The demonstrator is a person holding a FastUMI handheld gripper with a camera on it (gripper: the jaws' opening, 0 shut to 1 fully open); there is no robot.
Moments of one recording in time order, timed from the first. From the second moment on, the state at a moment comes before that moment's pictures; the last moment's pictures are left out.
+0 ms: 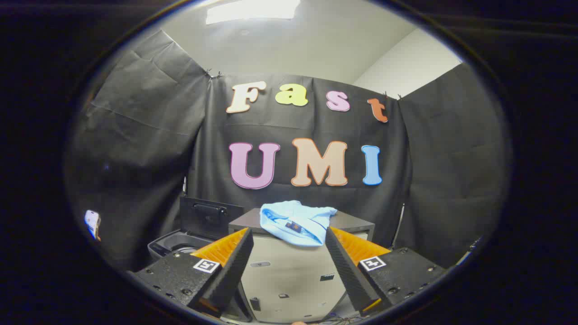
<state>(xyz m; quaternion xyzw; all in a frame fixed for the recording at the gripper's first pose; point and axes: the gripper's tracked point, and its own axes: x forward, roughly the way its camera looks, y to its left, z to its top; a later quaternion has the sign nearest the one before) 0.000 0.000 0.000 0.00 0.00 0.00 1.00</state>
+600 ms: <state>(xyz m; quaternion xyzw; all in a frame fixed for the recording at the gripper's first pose) -0.001 -0.001 0.002 0.00 -0.01 0.00 1.00</state>
